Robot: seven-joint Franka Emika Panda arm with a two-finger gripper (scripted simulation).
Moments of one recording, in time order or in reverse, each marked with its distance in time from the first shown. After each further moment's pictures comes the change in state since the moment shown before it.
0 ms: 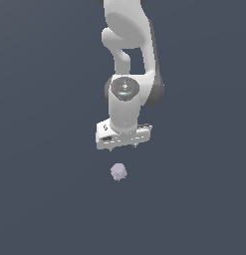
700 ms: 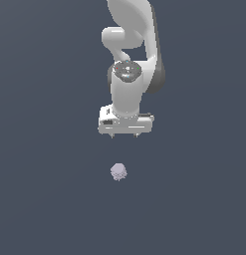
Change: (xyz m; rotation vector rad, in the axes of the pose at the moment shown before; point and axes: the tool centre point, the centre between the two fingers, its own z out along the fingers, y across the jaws) arm -0.039 -0.015 -0.022 0.002 -0.008 0.154
